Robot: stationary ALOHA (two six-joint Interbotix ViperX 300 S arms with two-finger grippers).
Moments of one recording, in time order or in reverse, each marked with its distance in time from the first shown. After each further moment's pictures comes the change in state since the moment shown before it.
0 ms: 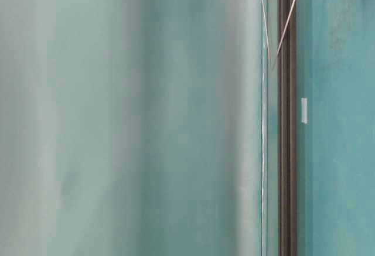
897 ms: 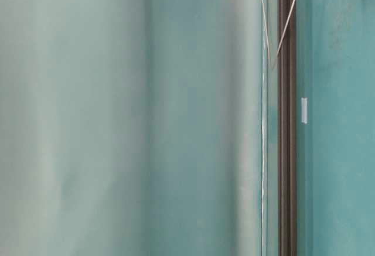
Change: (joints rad) left arm 0.043 0.278 -0.005 -0.040 -0.029 0.005; right arm -0.028 0.353 -0.074 0.003 -0.002 0.124
